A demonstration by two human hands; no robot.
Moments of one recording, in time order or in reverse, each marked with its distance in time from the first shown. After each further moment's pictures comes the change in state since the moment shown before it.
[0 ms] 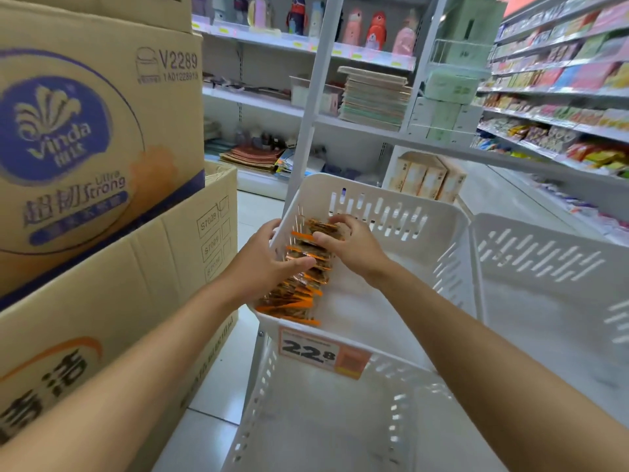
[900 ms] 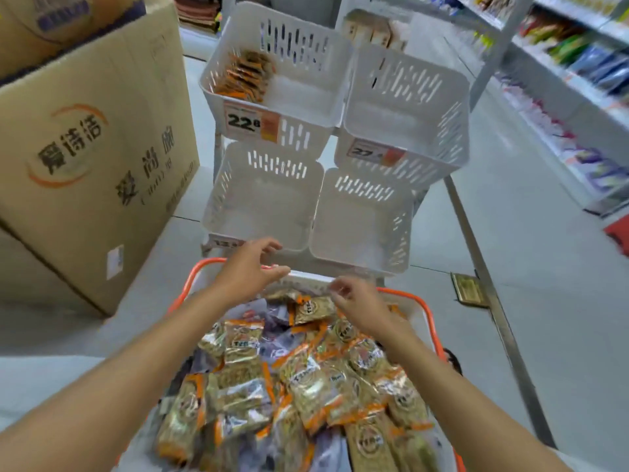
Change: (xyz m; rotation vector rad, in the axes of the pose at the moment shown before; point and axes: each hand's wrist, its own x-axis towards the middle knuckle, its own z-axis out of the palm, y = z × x) left_hand -0.364 0.018 0.120 0.145 -0.292 -0.125; right_hand -0.492 0.085 -0.040 -0.467 -0.142 0.307
